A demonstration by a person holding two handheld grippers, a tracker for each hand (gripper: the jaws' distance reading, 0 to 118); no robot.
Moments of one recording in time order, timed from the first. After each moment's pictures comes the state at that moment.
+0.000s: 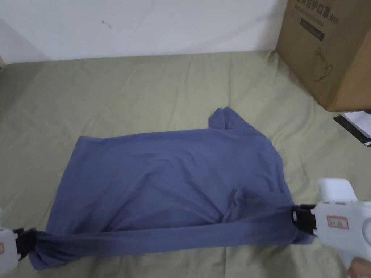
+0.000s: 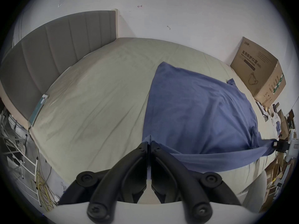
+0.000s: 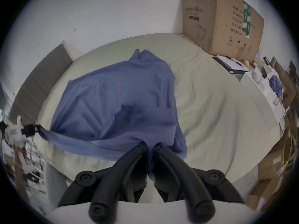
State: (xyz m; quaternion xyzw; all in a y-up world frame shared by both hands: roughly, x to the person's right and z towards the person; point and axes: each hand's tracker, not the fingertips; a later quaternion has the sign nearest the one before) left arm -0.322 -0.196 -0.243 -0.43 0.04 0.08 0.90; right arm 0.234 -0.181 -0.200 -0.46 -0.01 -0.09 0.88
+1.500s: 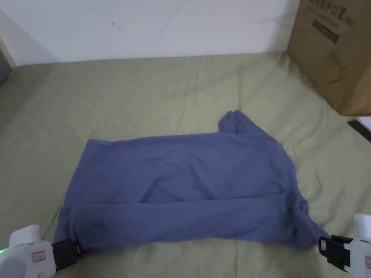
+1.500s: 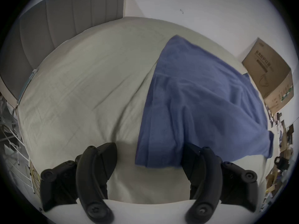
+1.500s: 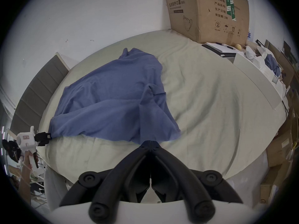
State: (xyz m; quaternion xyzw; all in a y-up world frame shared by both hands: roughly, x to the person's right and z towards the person) left arm -0.324 -0.288 -0.265 -0.51 0.07 0.12 0.85; right arm 0.249 -0.217 -0.158 -0.44 -0.03 -0.13 0.89
